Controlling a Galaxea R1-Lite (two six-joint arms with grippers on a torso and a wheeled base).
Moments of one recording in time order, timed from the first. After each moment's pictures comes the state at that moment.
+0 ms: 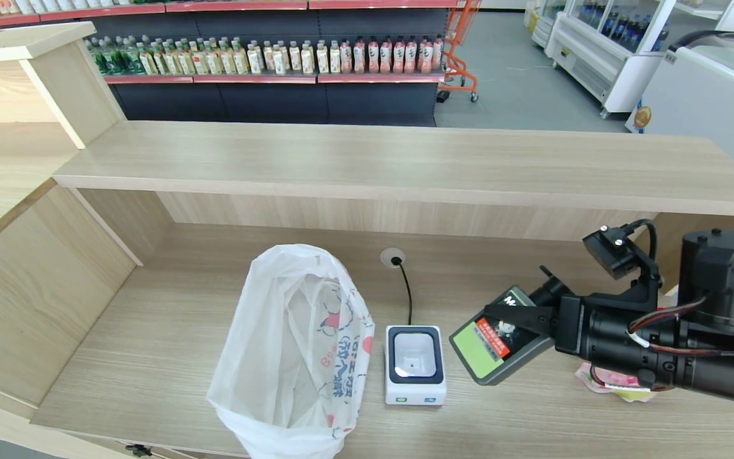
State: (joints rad) left arm 0.00 0.00 0.00 0.00 -0.02 0.00; right arm 0.46 1.50 -0.52 -0.68 0.38 0.58
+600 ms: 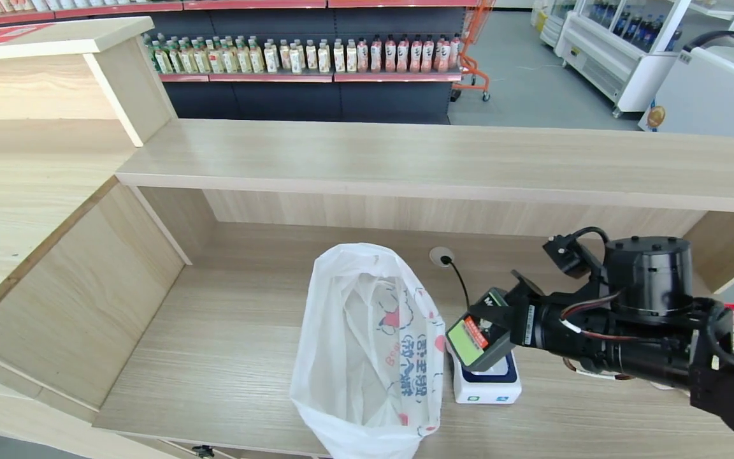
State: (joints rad) left arm 0.00 0.00 0.00 0.00 -0.02 0.01; right arm 0.46 1.68 -0.60 -0.69 0.20 0.45
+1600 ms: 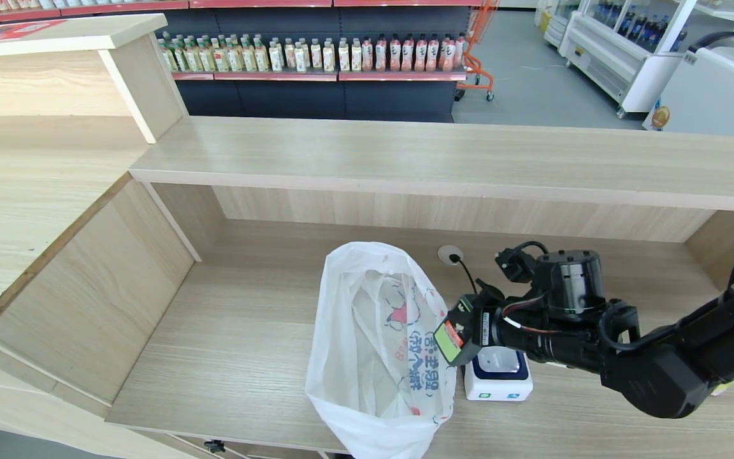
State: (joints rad) left arm 0.00 0.00 0.00 0.00 -0.02 0.01; right arm 0.46 1.92 -0.69 -0.79 0.13 0.29
